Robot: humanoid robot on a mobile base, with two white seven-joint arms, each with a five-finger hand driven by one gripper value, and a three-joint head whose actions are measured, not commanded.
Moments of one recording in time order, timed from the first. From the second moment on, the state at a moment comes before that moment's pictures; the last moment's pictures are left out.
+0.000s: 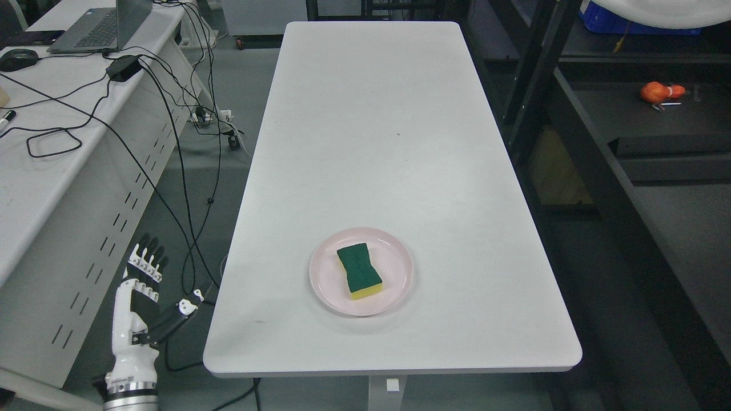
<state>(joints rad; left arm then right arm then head) 0.14 0.03 0.14 -1.77 0.17 -0.25 0.07 -0.08 0.00 -0.21 0.00 -0.12 0.00 -0.07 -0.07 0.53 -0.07</state>
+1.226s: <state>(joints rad) -0.26 0.27 0.15 -1.47 -0.43 -0.47 -0.20 -0.08 0.00 -0.21 0.00 -0.12 0.00 -0.07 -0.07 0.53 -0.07</state>
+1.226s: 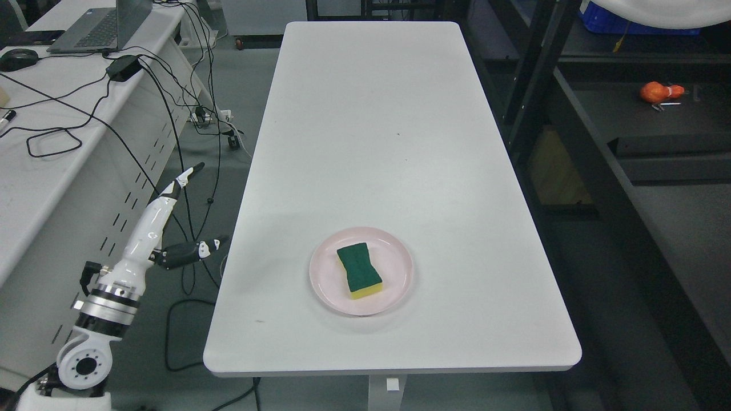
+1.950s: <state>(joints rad) -0.51 0.32 -0.14 -1.41 -0.89 -0.66 -0.38 -0.08 0.00 -0.21 0.00 -0.12 0.00 -0.07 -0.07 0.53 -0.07</state>
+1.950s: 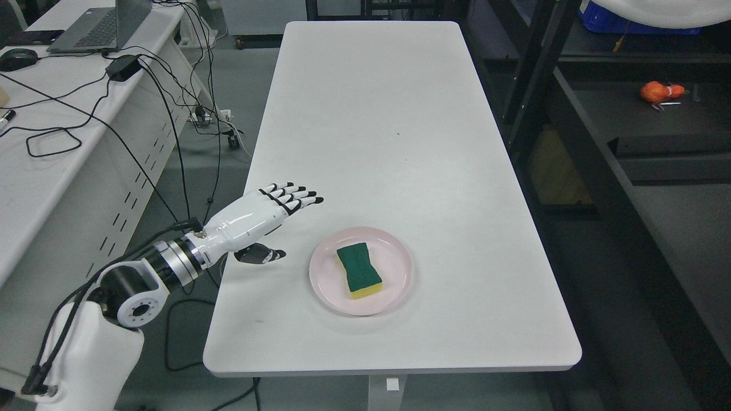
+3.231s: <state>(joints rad) -0.66 0.23 -0.47 -1.37 -1.07 -0.67 -0.54 -0.08 0.00 -0.21 0.00 -0.12 0.00 -0.07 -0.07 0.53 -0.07</state>
